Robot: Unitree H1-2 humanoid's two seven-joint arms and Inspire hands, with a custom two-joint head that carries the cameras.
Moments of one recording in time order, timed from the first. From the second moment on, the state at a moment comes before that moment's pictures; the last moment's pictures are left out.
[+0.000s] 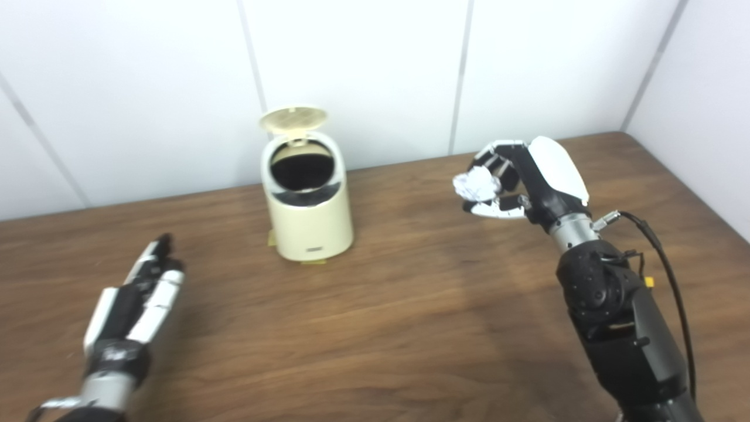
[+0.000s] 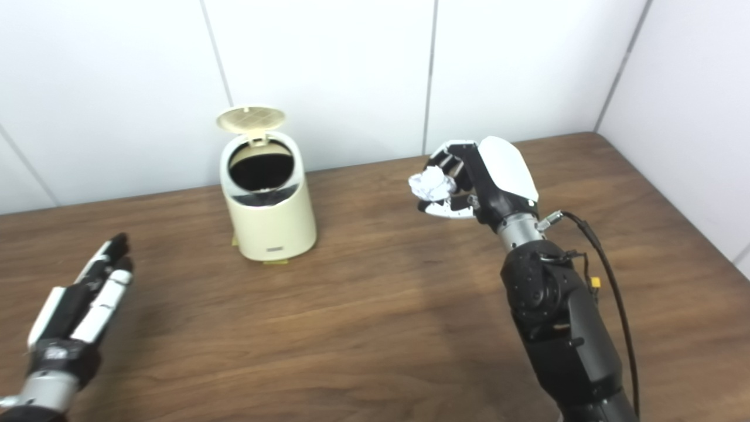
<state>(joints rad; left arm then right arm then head) -0.03 0.21 0.08 -0.34 -0.06 0.40 -0.12 -0.32 -0.28 0.05 -0.28 -0.71 0.24 0.08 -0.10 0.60</state>
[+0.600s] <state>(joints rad) 0.03 0.12 0.05 -0.26 0.02 0.25 -0.04 -0.51 -0.16 0.13 -0.04 -0.64 0.10 -0.03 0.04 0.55</state>
